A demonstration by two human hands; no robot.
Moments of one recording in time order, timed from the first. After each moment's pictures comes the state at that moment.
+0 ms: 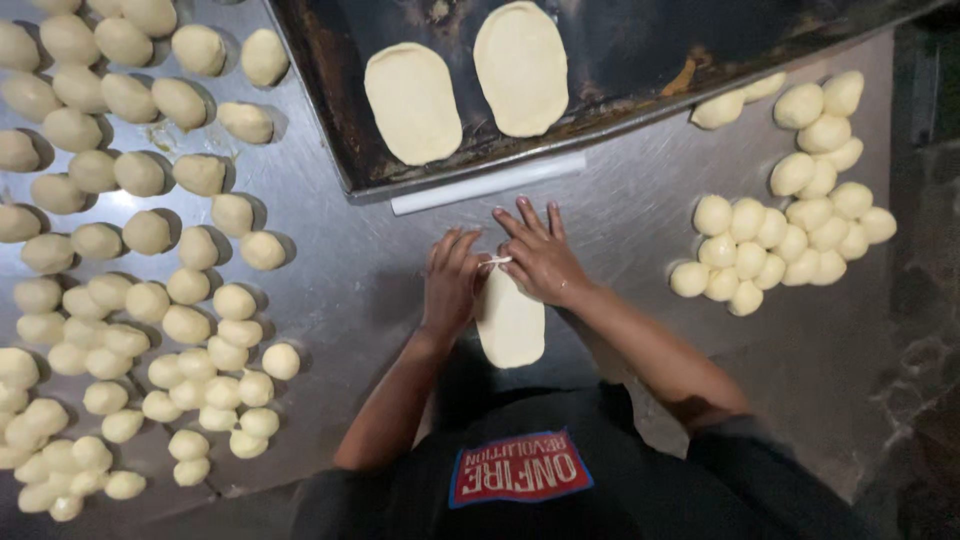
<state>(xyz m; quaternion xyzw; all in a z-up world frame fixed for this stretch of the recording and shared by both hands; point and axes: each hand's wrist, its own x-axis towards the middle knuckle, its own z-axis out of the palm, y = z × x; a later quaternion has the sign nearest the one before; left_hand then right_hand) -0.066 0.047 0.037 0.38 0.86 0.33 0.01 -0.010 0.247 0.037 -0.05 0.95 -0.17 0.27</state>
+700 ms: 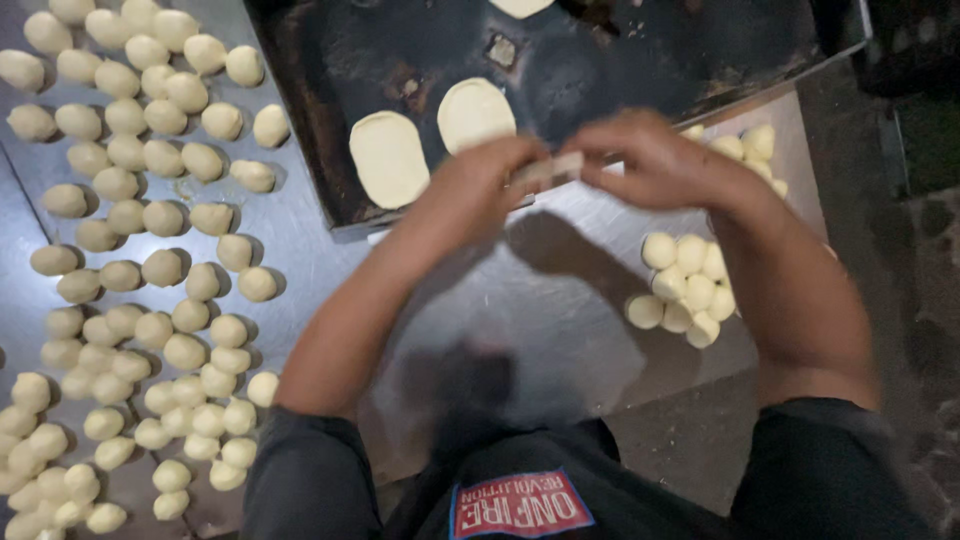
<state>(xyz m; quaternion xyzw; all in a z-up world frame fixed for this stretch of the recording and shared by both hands) -0.188 0.199 0.247 0.46 0.75 0.44 0.18 -0.098 0.447 0.256 -0.15 0.91 -0.38 0.11</state>
